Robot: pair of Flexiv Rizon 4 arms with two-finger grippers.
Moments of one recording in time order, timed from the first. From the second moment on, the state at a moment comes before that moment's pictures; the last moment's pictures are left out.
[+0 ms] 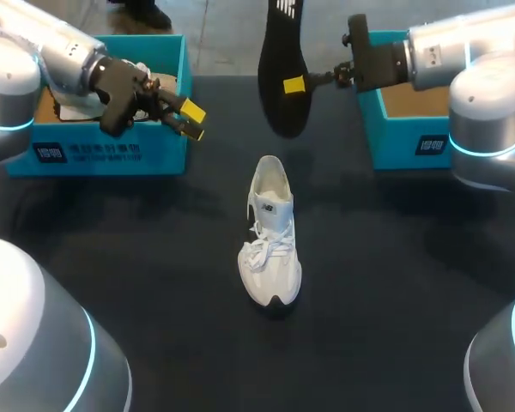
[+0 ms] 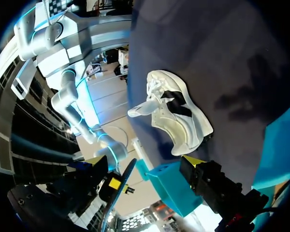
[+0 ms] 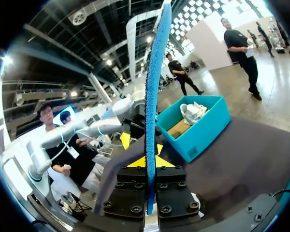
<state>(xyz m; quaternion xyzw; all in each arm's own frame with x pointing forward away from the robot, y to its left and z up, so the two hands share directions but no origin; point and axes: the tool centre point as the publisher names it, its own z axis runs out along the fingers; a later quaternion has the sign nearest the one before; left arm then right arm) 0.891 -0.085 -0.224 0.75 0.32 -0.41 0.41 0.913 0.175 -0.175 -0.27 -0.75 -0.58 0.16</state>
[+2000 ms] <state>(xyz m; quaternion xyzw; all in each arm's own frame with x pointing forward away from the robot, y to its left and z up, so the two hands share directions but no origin) 0.876 -0.128 -0.265 0.63 0.53 -0.43 0.38 0.912 0.186 -0.249 -0.24 -0.75 -0.59 0.17</state>
